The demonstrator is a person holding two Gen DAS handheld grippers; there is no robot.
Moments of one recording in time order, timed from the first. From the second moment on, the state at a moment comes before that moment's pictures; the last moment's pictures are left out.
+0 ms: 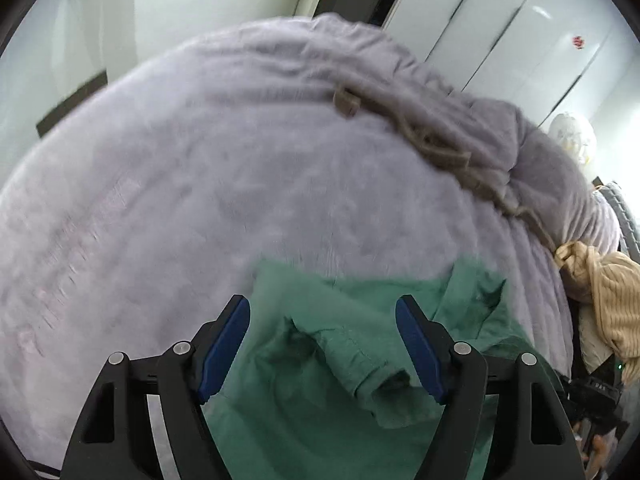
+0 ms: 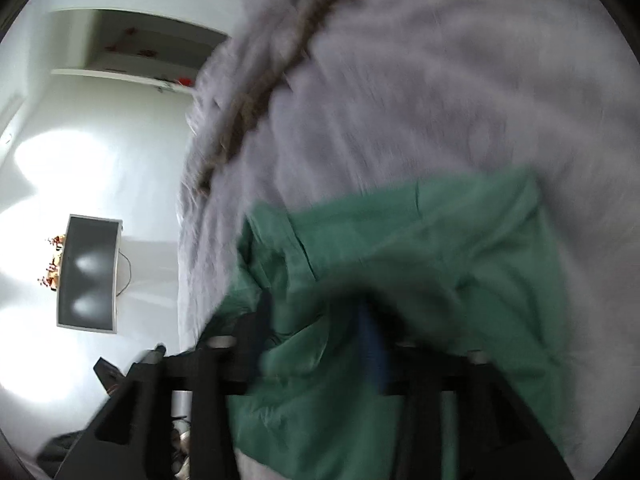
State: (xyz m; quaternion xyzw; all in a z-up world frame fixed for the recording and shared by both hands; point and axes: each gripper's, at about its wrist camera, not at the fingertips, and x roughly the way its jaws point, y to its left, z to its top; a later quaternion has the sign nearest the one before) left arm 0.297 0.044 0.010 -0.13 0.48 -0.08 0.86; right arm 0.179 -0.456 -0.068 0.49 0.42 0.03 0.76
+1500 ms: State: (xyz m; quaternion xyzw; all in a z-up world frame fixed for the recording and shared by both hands) left arm 0.235 0.058 -0.030 -0.01 0.54 -0.17 0.82; right arm 0.086 -0.317 -0.068 0.46 0.49 0.11 0.73
